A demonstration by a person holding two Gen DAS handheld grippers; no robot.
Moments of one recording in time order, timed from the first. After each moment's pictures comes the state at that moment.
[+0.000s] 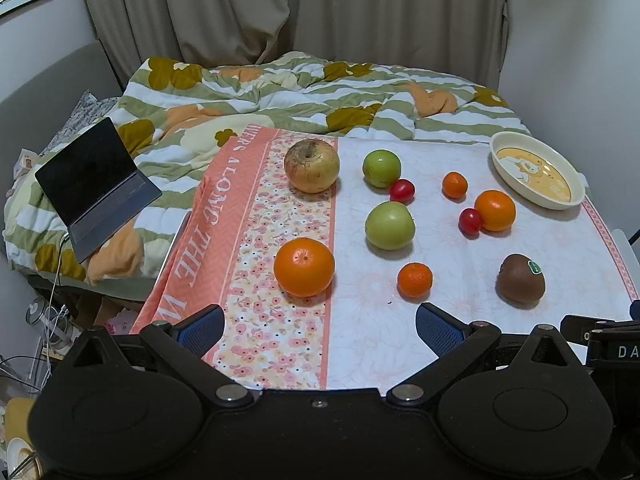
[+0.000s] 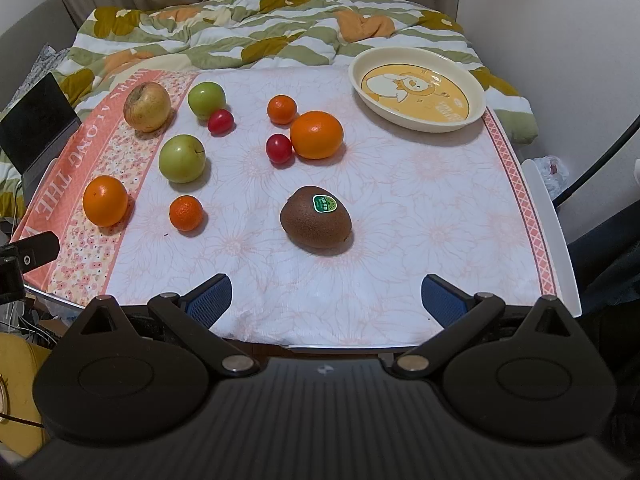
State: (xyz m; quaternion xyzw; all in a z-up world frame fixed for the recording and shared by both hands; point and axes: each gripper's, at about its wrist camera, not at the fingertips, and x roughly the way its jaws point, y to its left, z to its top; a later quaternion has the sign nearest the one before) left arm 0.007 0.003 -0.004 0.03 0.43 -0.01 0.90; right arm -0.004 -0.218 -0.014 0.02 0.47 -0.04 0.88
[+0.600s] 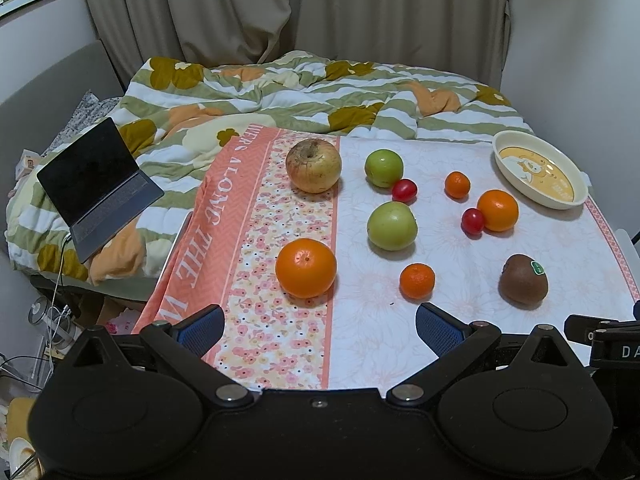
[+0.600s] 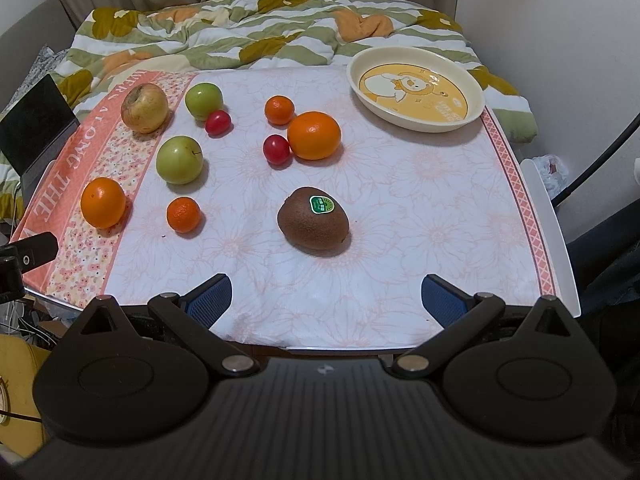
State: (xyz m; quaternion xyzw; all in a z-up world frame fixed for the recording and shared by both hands) left arm 0.009 0.002 -0.004 0.03 0.43 -0.01 0.90; right arm -0.006 -0.214 -0.019 0.02 0.48 -0.04 0.88
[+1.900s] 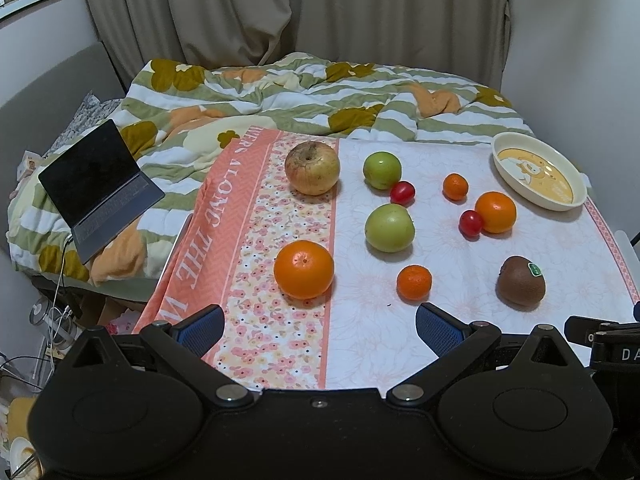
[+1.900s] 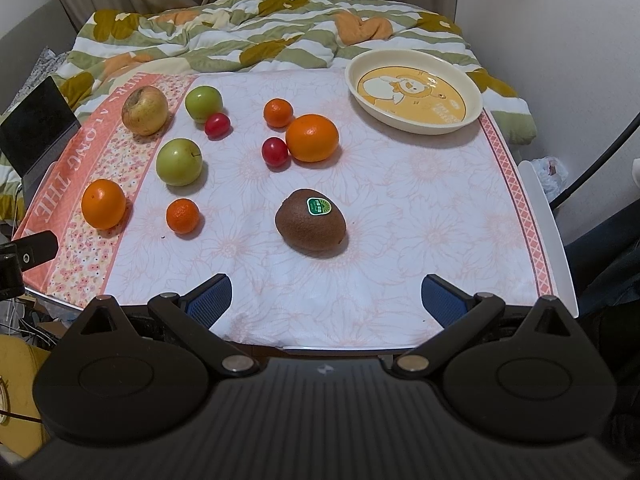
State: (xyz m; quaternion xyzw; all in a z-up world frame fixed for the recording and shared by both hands) left arm 0.008 -0.002 -0.001 0.04 0.42 -0.01 0.90; right arm -0.005 -0.219 -0.018 0.02 0.47 -0.04 0.88
